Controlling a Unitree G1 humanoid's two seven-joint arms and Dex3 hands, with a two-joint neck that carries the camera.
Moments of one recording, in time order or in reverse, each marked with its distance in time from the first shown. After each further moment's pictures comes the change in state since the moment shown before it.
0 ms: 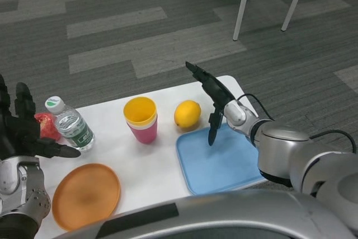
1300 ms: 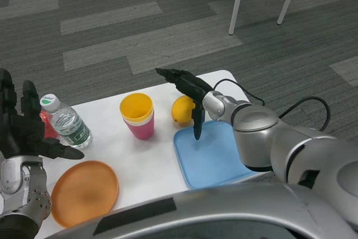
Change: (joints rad) left arm 0.012 0.023 -0.089 -0.026 -0.019 -0.009 0.010; right arm -0.126 0.117 0.306 0.149 -0.004 0.027 -0.006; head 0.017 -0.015
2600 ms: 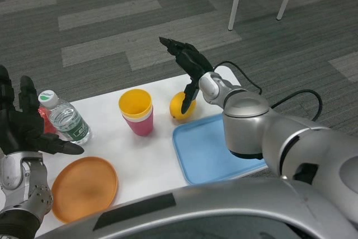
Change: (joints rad) left arm 0.001 -0.005 -0.002 -0.004 -0.013 -0.012 0.000; right arm -0.082 0.057 -0.080 0.116 -0.006 0.018 -0.100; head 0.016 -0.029
